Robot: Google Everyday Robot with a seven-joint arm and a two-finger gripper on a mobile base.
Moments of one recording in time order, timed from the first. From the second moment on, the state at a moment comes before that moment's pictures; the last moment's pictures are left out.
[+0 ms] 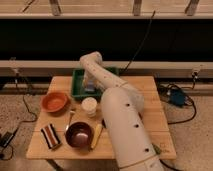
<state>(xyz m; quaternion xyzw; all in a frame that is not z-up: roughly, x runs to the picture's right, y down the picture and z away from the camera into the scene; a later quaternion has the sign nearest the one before) -0.090 -0.009 1.024 -0.19 -0.21 -0.62 0.74</state>
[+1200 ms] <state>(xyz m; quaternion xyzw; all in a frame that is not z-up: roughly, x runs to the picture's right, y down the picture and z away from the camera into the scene) -0.092 -0.051 0.928 -0.09 -0.23 -0.61 0.76</state>
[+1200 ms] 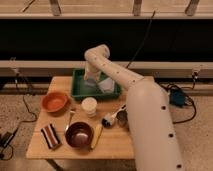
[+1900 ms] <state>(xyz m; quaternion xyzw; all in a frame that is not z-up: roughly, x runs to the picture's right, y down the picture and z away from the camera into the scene) -0.121 -0.016 0.828 -0.05 -0.26 -0.67 0.70</state>
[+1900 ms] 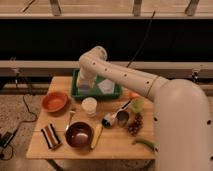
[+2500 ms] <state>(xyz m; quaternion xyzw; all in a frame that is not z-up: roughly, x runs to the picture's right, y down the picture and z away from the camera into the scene) -0.117 0.026 0.803 -0.10 -0.29 -0.69 0.65</state>
